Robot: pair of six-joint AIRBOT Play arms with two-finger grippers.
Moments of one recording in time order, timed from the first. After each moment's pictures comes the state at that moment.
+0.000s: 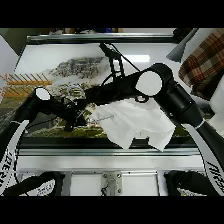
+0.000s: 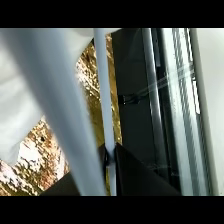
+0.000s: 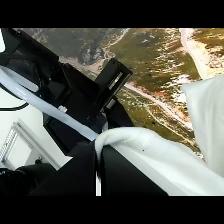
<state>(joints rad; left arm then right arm) -0.11 -1.30 1.00 0.91 -1.43 0.12 0.73 -1.38 1.68 -1.11 1.12 1.85</state>
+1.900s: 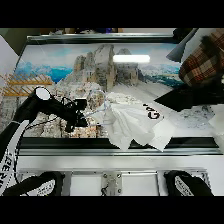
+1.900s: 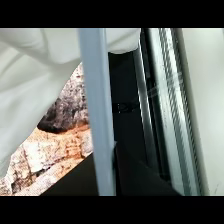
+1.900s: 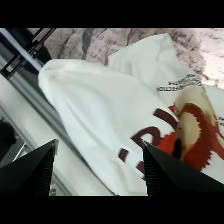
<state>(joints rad) -0.11 -1.30 1.01 0.90 -1.47 0.11 -0.23 -0.91 1.25 -0.62 1.58 1.08</state>
